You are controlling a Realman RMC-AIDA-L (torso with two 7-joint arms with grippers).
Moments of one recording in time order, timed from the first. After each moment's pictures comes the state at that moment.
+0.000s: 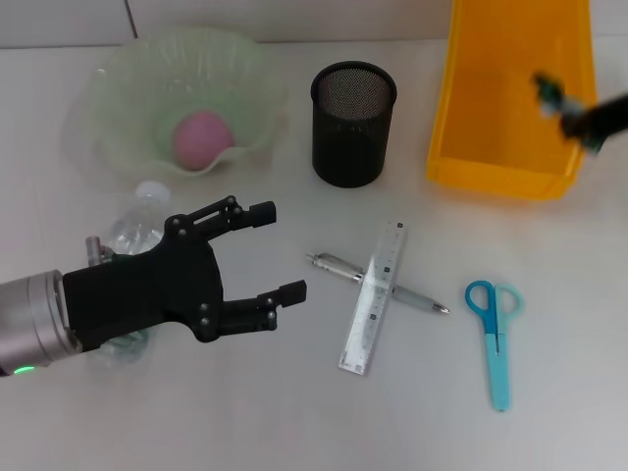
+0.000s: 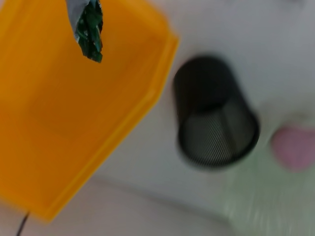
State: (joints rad) left arm -0.33 -2.07 1.11 0.53 1.47 1.65 -0.87; right arm 0.49 2.08 -1.20 -1.77 -2.67 -1.62 2.81
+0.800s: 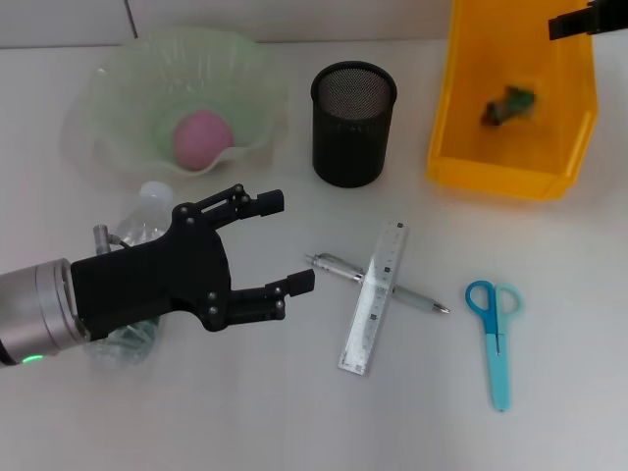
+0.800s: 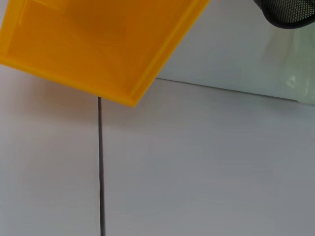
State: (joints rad) left arm -0.34 -2.08 1.11 0.53 1.46 1.64 -0.87; right arm 0.69 2.03 -0.89 -1.24 -2.57 -1.26 2.58
